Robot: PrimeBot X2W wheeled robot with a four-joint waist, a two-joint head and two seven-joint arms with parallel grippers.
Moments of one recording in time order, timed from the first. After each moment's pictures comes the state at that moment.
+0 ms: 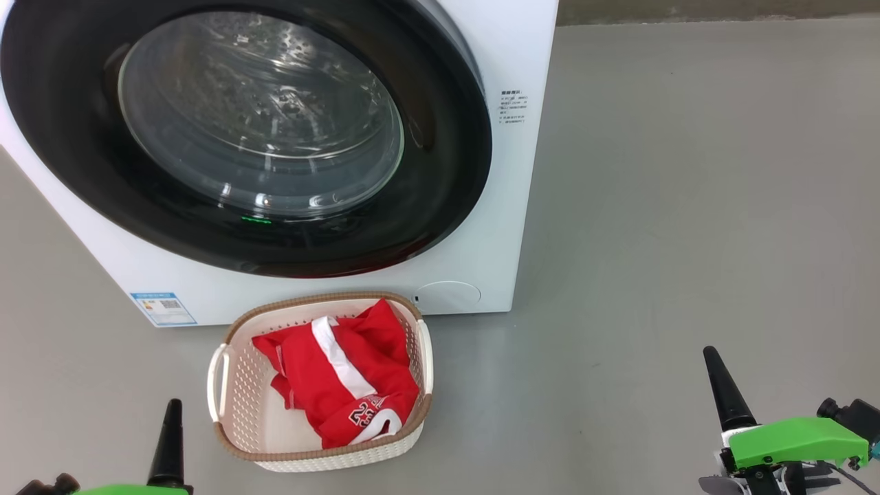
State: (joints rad) left arm -0.05 0.08 0.00 0.29 -1.24 -0.13 -0.02; right arm -0.12 -0.08 -0.08 0.34 1.22 0.13 0.00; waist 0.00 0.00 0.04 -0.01
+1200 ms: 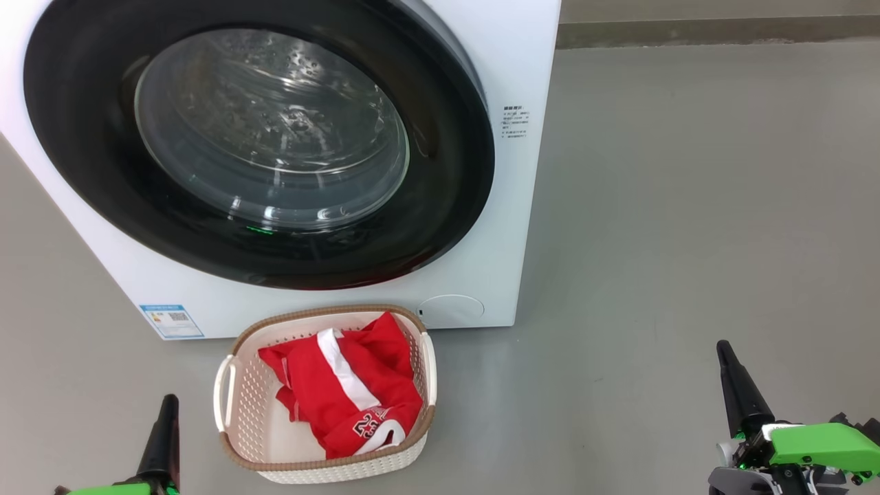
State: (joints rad) left arm -0.06 0.05 0.05 0.27 -1.60 -0.13 0.09; right arm -0.10 -0.05 -0.13 0.28 1.58 0.13 0.10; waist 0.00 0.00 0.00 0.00
